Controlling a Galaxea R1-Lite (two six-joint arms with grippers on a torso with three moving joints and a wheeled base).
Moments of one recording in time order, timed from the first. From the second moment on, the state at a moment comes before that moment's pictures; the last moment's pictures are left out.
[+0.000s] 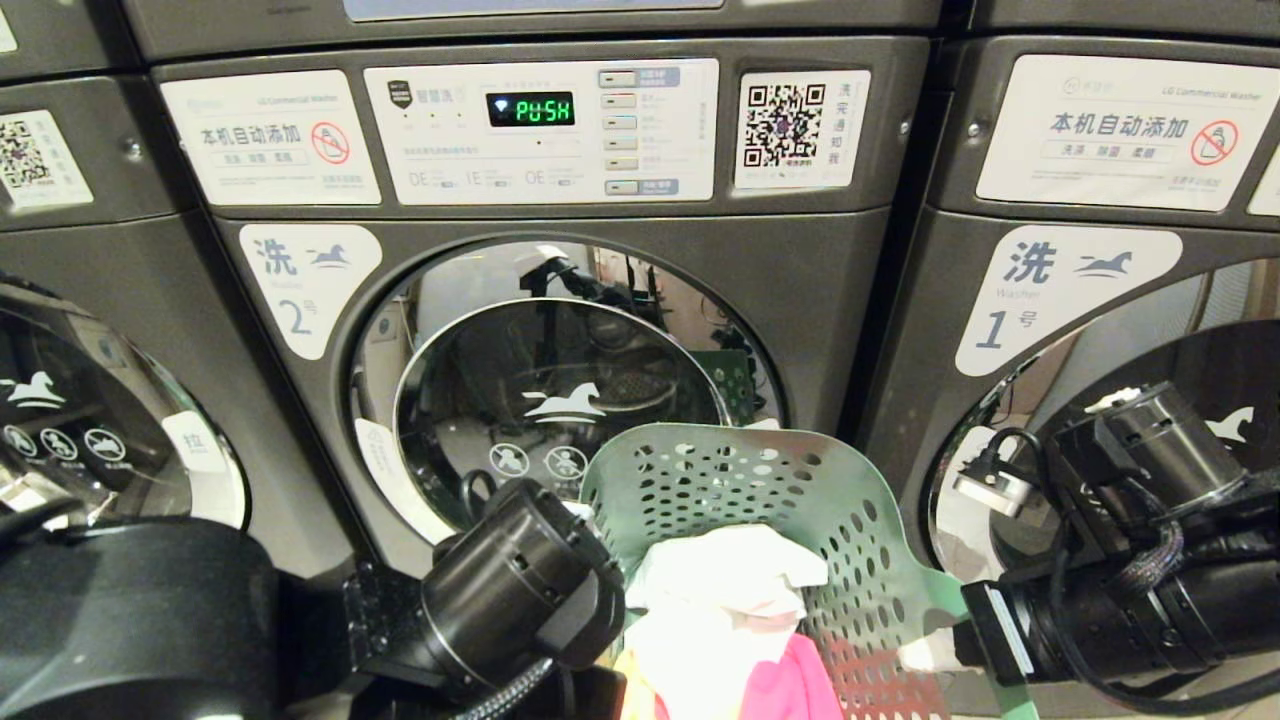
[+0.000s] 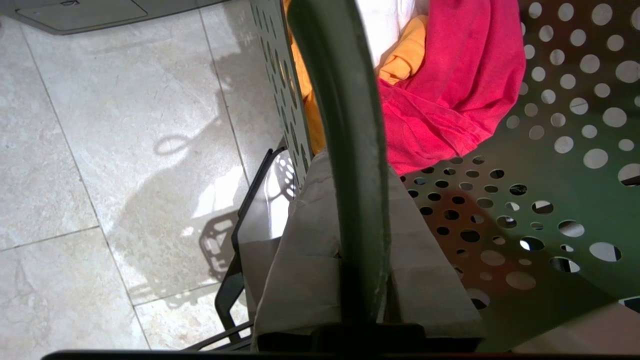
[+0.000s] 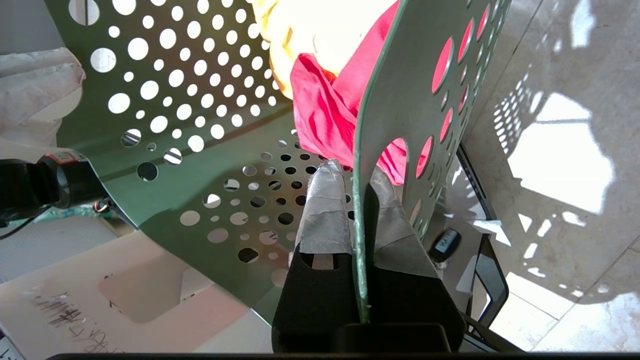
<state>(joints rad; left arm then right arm) -1.03 1.63 -0.95 0.30 0.25 -0.59 0.44 1.48 -0.80 0.27 0.40 0.40</state>
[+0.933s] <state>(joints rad) -1.03 1.66 -1.01 0.31 0.27 -0.56 0.40 1.46 -0.77 0.28 0.34 0.41</state>
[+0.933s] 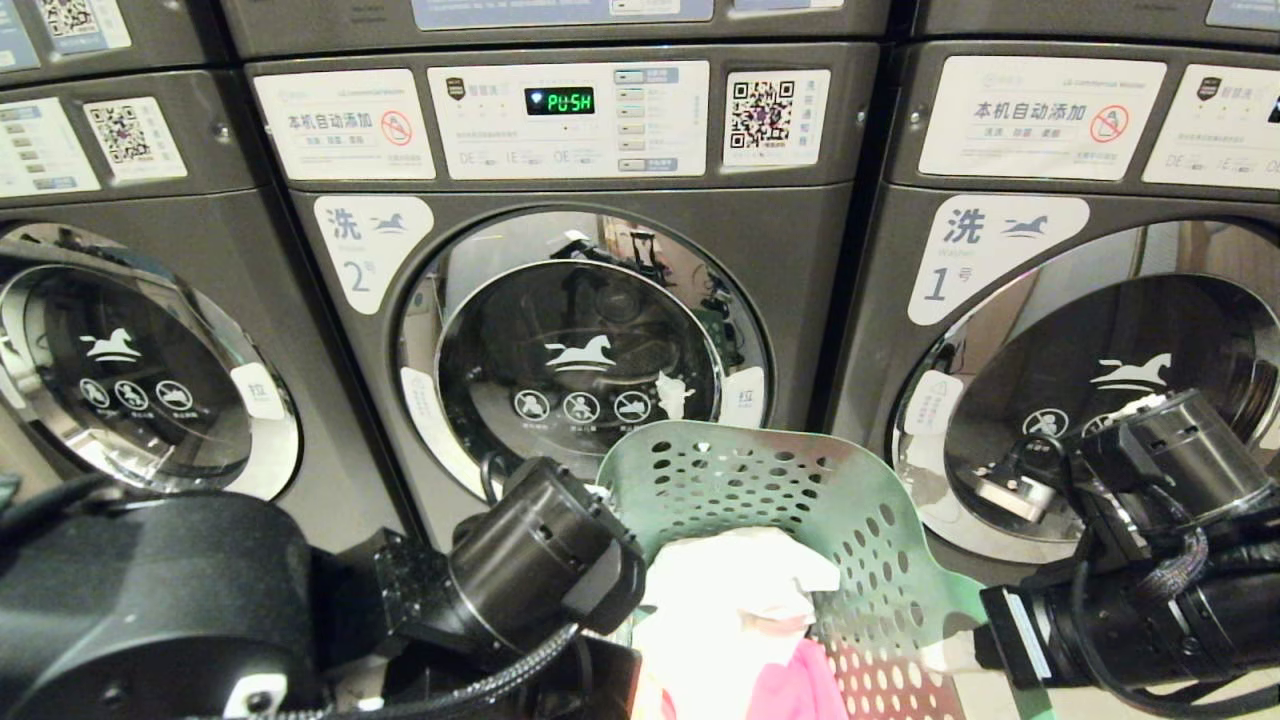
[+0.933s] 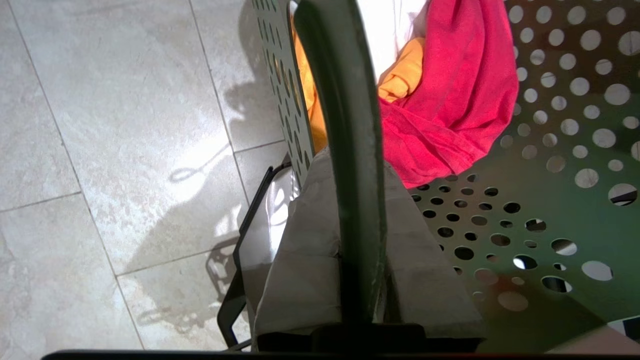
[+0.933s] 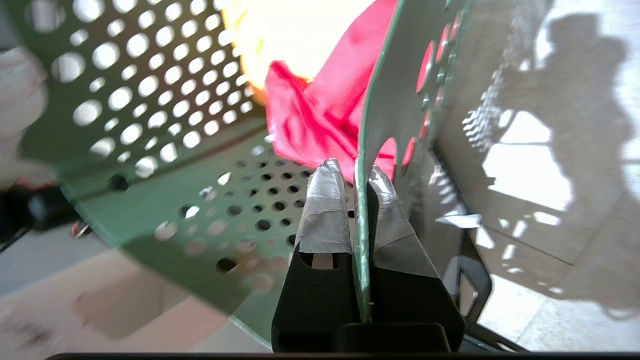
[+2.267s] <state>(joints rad) -1.21 2.22 -1.73 0.43 0.26 -0.54 -0.09 1.37 -0.64 0.19 0.27 0.43</state>
